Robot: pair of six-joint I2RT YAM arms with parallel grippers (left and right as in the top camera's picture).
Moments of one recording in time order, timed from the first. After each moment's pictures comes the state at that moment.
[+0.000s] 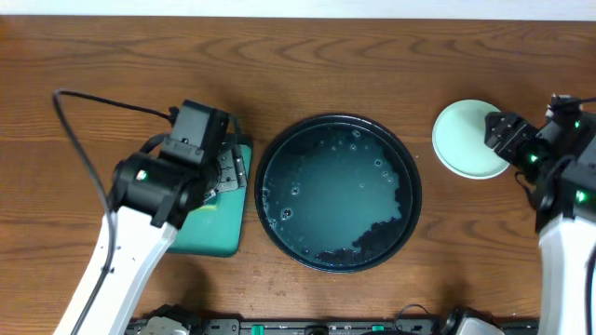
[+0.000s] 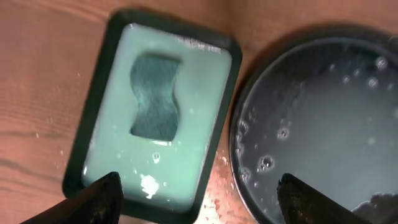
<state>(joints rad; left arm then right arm) -0.36 1.22 1.29 -1.17 -0.17 -0.50 -0.36 1.16 0.94 -0.41 -0.38 0.30</state>
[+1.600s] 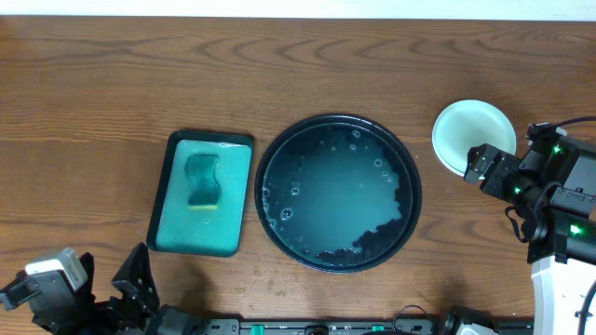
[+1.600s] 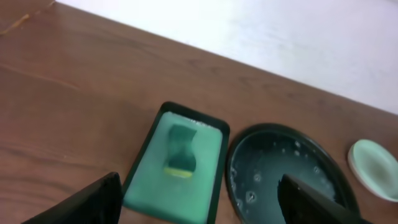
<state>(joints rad) -0.36 0.40 1.29 -1.35 -0.30 -0.46 -0.28 1.01 0.94 -0.75 -0.19 0.19</state>
